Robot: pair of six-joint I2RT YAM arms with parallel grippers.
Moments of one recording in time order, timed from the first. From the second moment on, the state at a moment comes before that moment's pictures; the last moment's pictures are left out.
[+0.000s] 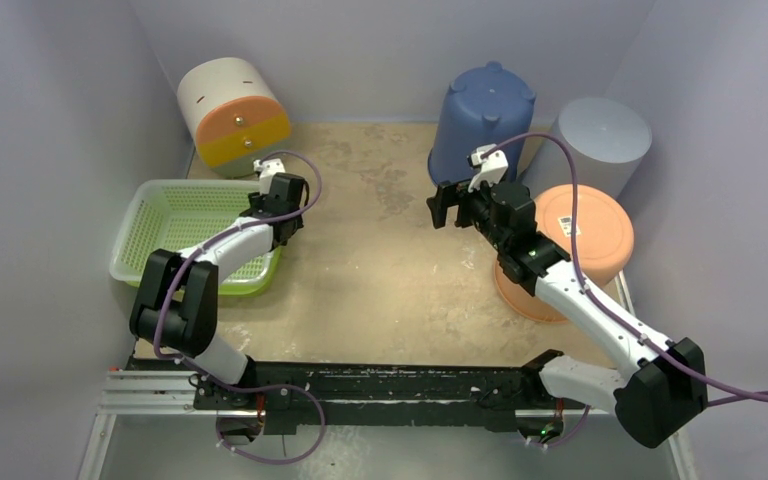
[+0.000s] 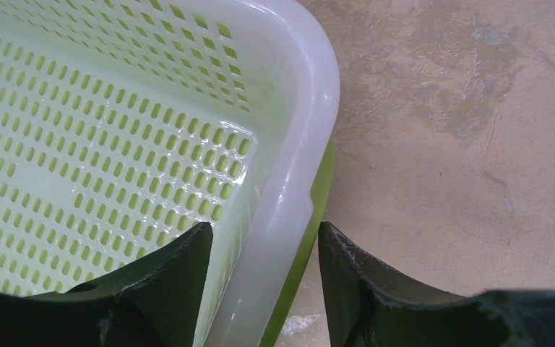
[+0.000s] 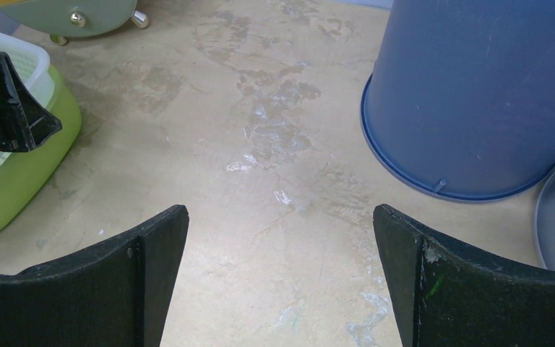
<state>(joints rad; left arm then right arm) -0.30 1.57 0.94 -0.19 -0.58 -0.41 0.51 1.12 0.85 0.02 0.11 0.14</state>
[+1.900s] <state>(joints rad) -0.29 1.58 0.97 -0.14 -0.65 -0.41 0.50 1.15 0.81 0.03 0.10 0.16</state>
